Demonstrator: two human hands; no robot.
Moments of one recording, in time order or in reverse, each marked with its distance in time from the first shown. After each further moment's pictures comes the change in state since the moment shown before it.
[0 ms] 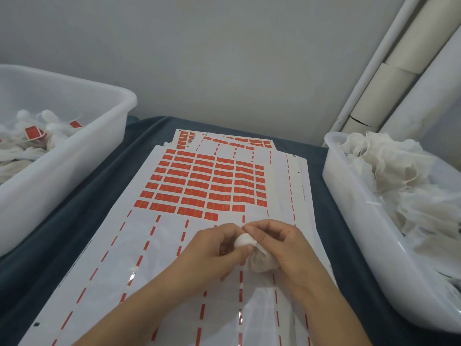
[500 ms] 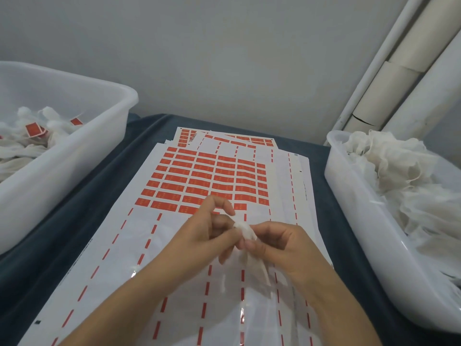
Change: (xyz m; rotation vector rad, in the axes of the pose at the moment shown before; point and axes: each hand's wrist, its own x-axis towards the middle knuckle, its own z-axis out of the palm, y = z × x) left_hand 0.004 0.000 -0.018 -0.126 0.074 0.024; right_hand -0.003 -0.007 -0.006 -0.169 -0.170 -0.066
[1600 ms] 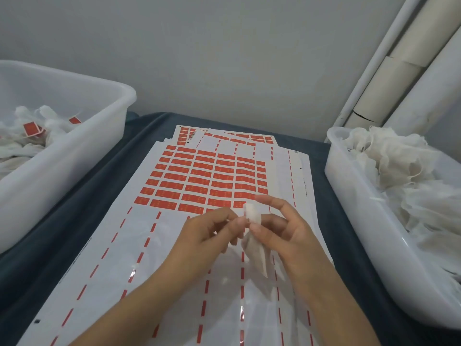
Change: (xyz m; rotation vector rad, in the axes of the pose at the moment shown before) left_hand -0.003 -0.002 0.011 0.090 0.180 0.071; right_hand -0.004 -0.005 0.004 0.123 0.099 -0.076
